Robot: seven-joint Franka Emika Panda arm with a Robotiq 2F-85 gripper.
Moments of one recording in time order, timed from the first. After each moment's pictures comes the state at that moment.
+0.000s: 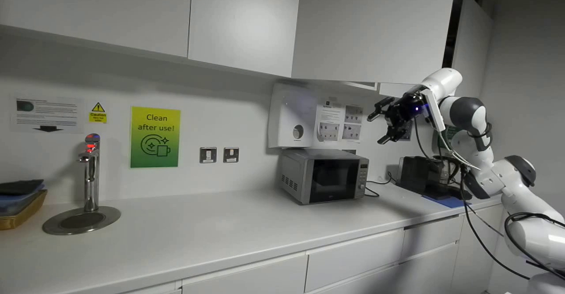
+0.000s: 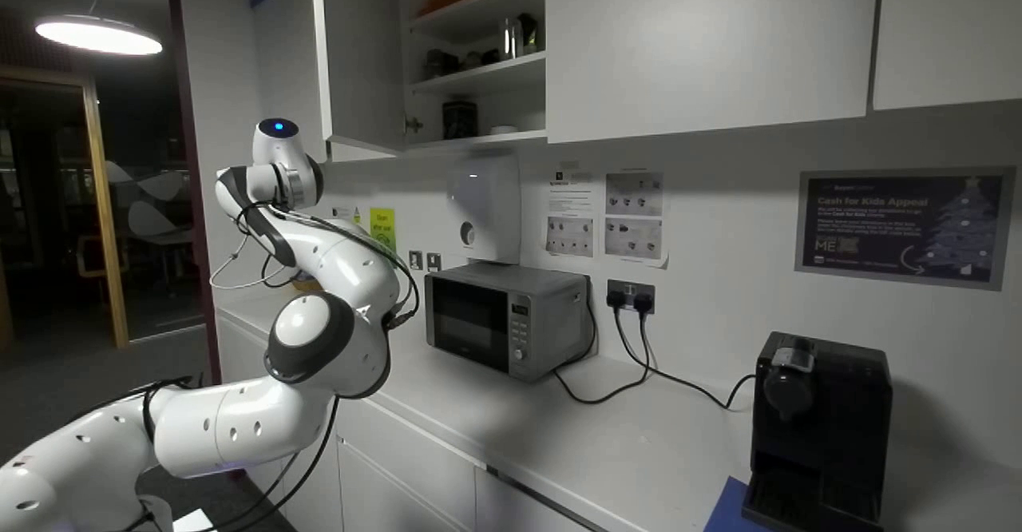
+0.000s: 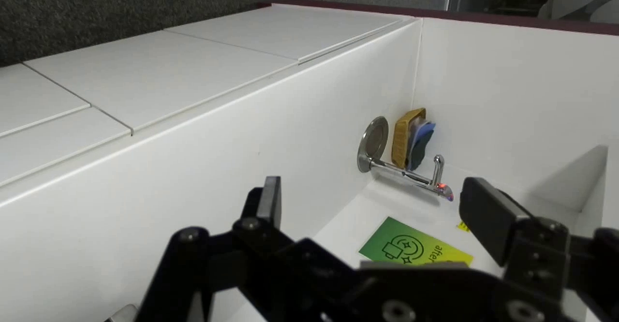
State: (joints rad) arm -0.91 1.39 2.38 -2.12 -1.10 1.92 1.63
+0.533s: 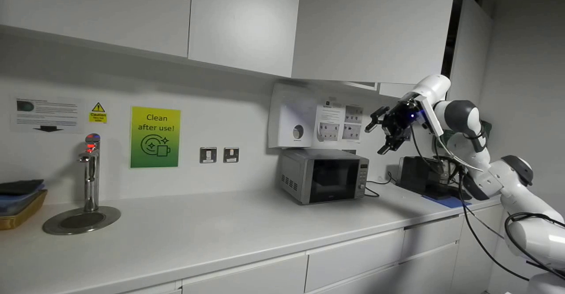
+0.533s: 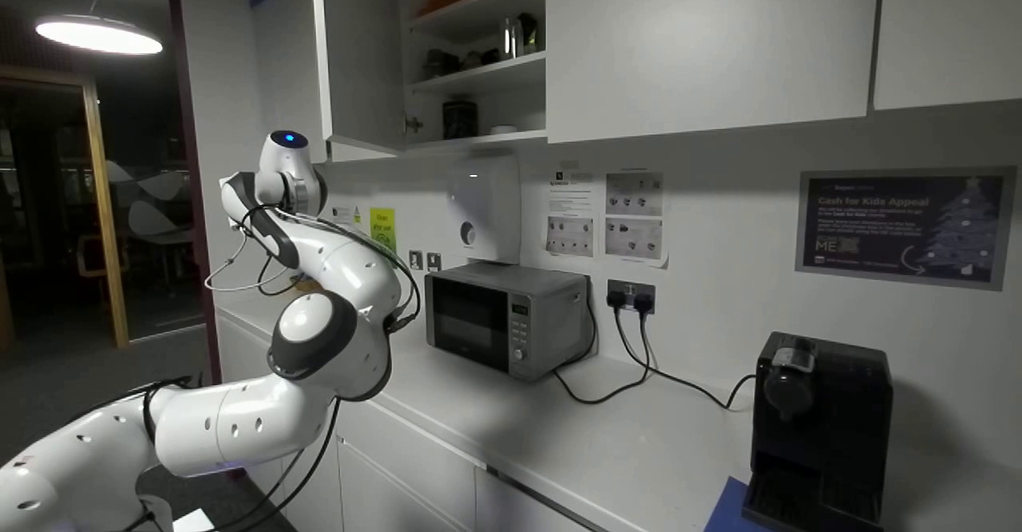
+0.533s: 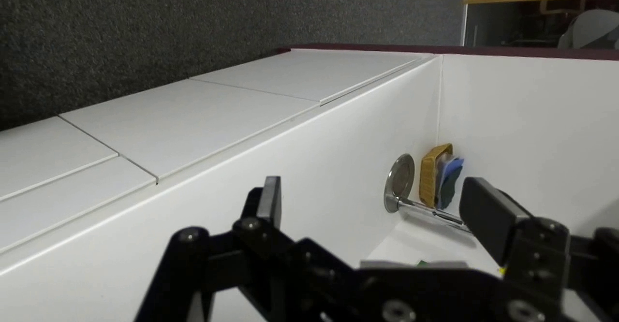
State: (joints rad) arm -0.90 1.39 2.32 -2.13 -1.01 1.93 1.63
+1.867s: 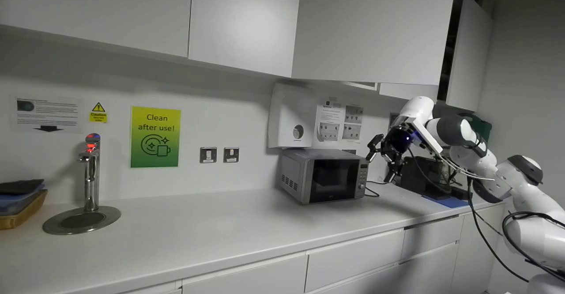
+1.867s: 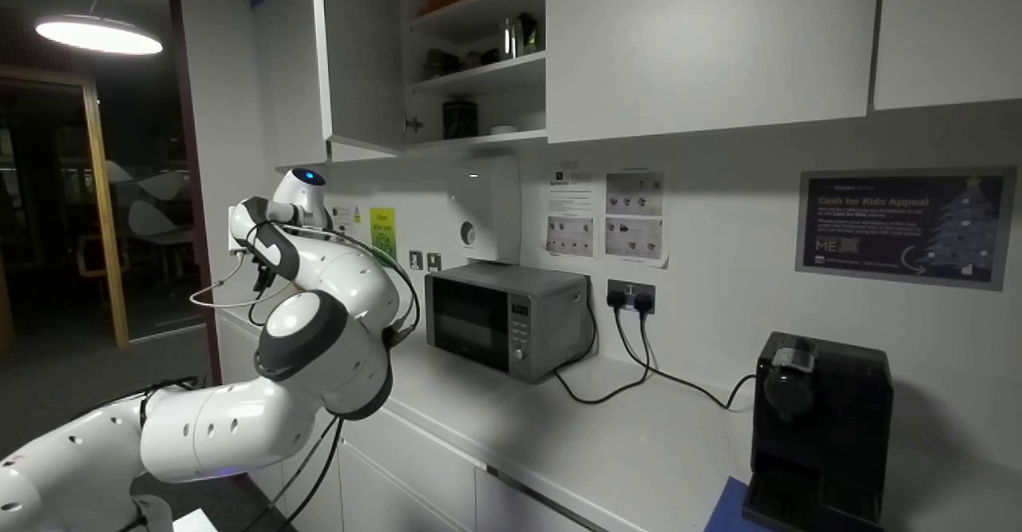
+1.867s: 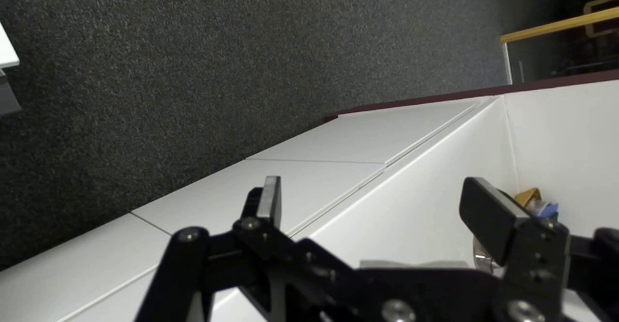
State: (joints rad) arm -1.03 1.36 2.16 -2.27 -0.77 2.04 1.63
